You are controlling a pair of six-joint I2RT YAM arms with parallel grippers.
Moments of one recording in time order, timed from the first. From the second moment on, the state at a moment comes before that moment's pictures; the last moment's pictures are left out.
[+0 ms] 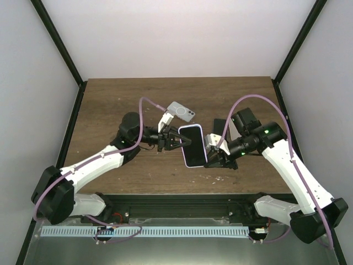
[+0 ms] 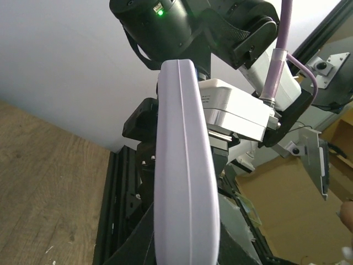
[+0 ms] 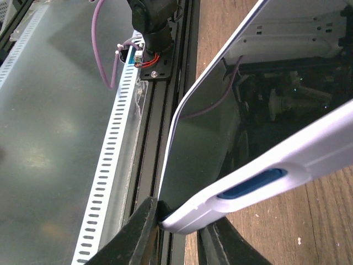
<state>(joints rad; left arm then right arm) -0.69 1.29 0.82 0.61 1.05 -0.75 0.45 1.11 1.20 -1.33 -0.91 -0.99</state>
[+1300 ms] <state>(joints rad) -0.71 1.37 0.93 0.43 1.13 -0.75 0.50 1.01 1.11 -1.16 -0.71 -1.07</state>
